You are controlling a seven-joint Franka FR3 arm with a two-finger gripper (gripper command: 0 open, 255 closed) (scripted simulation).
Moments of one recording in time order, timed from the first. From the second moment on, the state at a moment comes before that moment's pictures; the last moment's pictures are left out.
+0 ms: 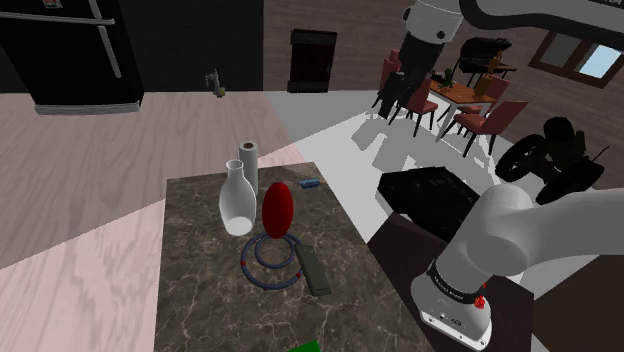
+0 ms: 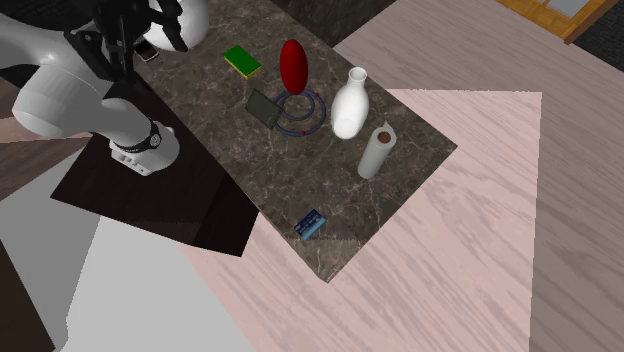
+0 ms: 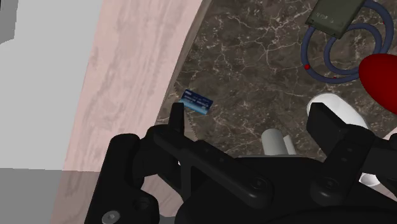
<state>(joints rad) 0.02 -0.83 0.02 -2.29 -0.07 1.58 0.09</state>
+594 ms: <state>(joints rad) 0.01 -0.60 0.10 -2.25 -0.01 1.73 0.25</state>
